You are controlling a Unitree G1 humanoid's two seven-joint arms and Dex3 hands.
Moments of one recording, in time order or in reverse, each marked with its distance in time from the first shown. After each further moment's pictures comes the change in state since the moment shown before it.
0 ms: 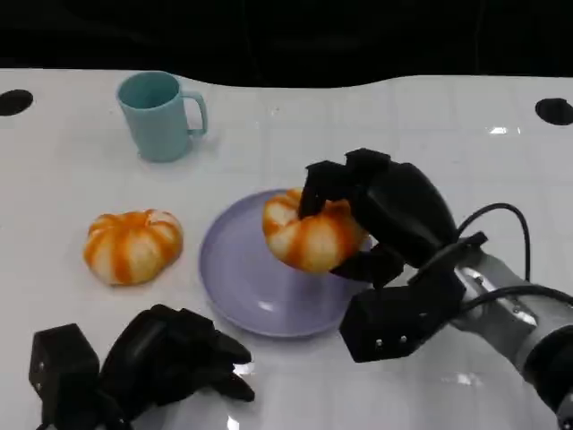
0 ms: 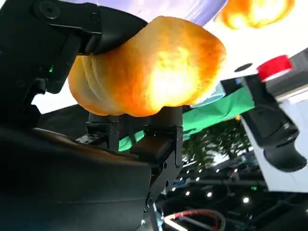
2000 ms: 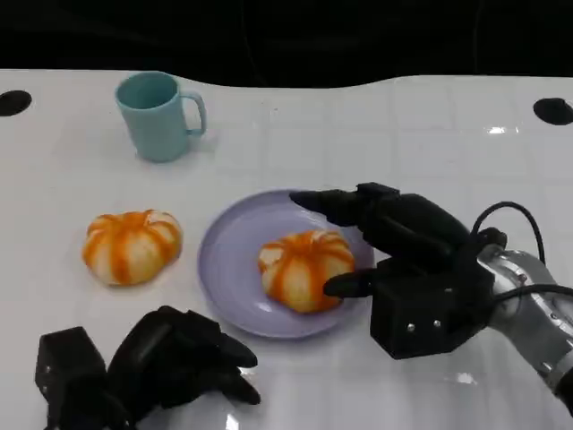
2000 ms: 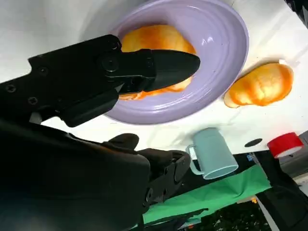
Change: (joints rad) left arm 0.006 -0.010 -0.018 -0.010 0.002 -0.009 0.002; right arm 0.149 -0.107 -0.079 -0.330 0.187 0.161 0.595
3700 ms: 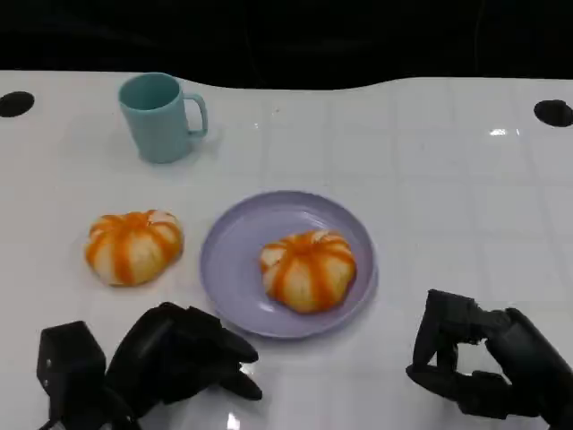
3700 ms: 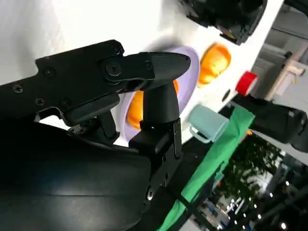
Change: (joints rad) left arm -0.016 0.000 0.002 0.012 -0.010 0.015 -0.003; right arm 0.607 -0.010 -0.268 -0.311 0.401 -0.221 0.051
